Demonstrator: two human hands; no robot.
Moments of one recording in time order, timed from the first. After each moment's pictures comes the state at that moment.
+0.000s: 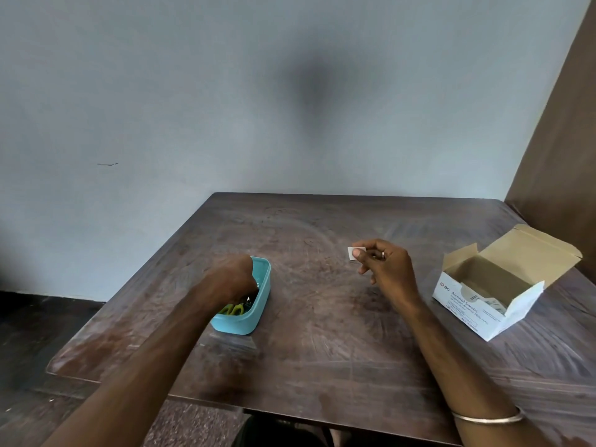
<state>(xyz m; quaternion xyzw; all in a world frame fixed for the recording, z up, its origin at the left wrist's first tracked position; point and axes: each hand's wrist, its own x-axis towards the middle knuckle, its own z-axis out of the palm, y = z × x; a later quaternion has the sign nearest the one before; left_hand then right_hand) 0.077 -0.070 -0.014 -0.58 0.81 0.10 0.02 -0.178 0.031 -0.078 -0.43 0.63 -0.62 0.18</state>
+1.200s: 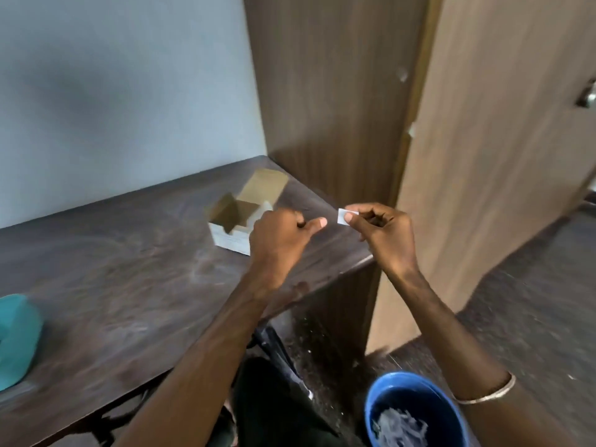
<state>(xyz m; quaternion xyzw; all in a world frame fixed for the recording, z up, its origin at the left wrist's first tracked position) -0.182 0.228 -0.019 -0.16 0.94 0.18 -0.23 -0.252 0.393 -0.044 -0.20 0.70 -0.68 -0.06</state>
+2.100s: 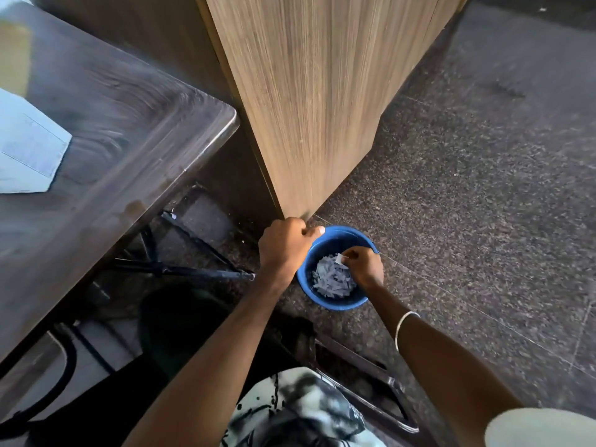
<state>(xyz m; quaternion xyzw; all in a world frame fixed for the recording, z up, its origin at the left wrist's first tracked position) -0.184 0.409 -0.243 -0.06 0.97 0.21 0.06 -0.174 0.579 -0.389 0.21 0.86 -0.42 0.18</state>
